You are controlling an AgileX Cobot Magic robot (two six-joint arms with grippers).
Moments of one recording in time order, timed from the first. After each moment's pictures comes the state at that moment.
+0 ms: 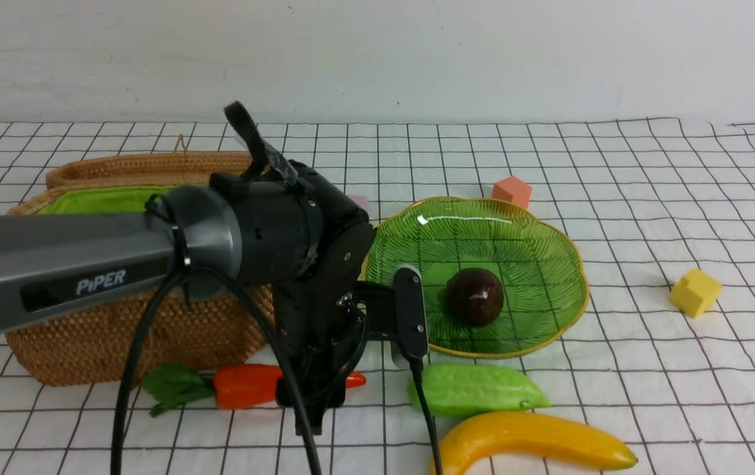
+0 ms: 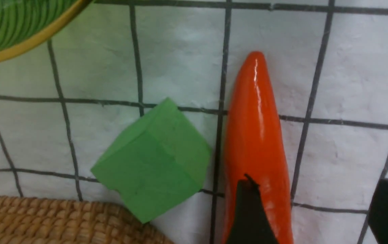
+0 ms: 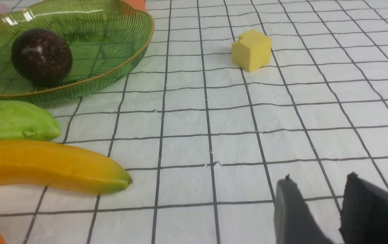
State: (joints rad) right arm -0.07 -0.01 0.01 0.17 0.39 -0.15; left arm -0.66 1.92 -1.37 0.21 0.93 0.76
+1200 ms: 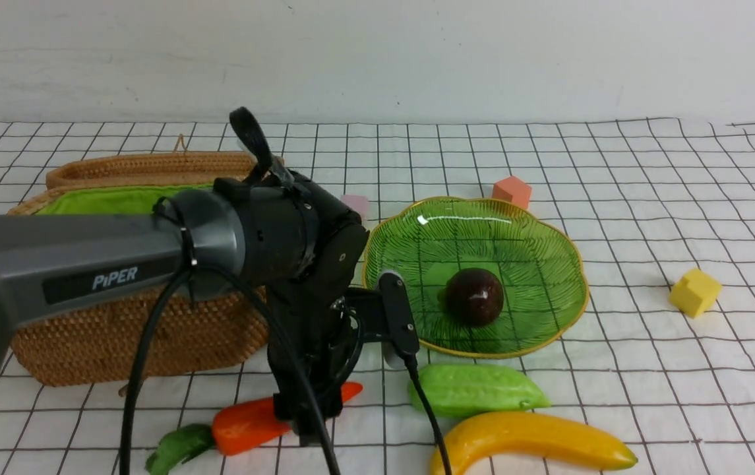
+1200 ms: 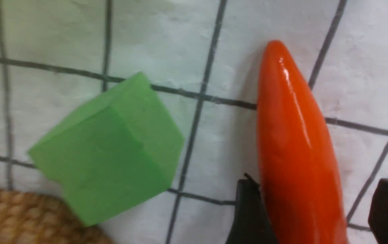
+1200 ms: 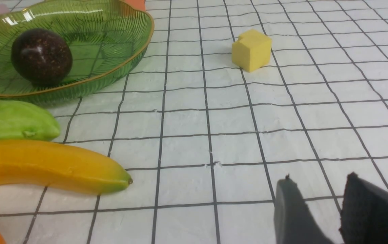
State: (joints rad) right arm -0.07 -0.01 0.01 0.17 0.39 -0.15; left arm -0.62 1.96 -1.37 0.11 0.97 0.69
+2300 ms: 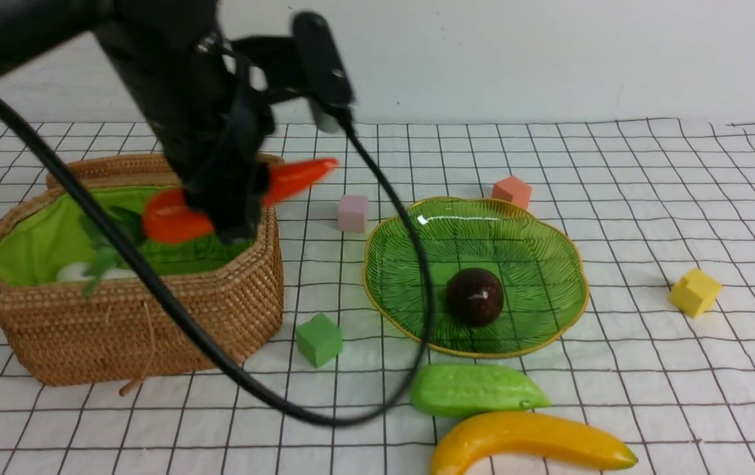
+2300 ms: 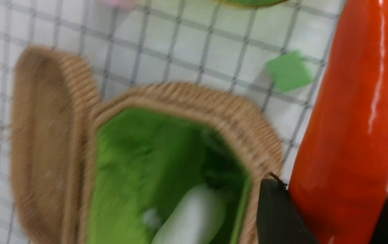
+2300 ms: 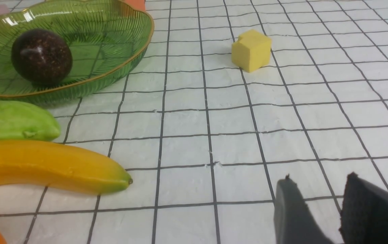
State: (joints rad) right arm -0.07 -0.01 0.01 0.17 0.39 -0.15; left arm -0.46 1.66 -1.69 0.18 1.23 0.72
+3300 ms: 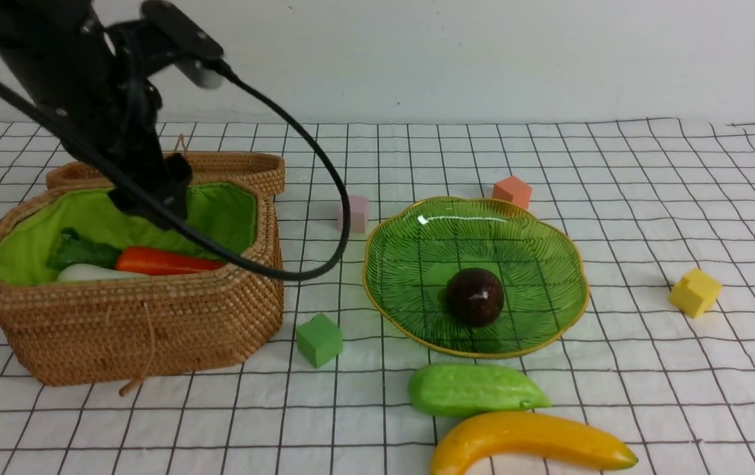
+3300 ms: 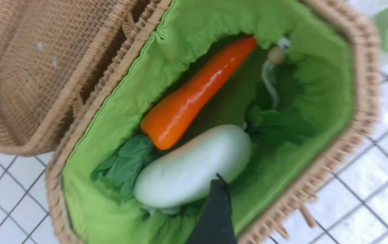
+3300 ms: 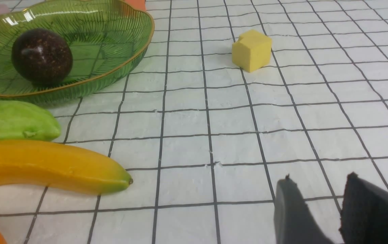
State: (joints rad) right arm -0.07 -0.01 0.01 0.17 0.39 -0.15; left arm -0.24 1.64 -1.69 0.05 1.23 0.57
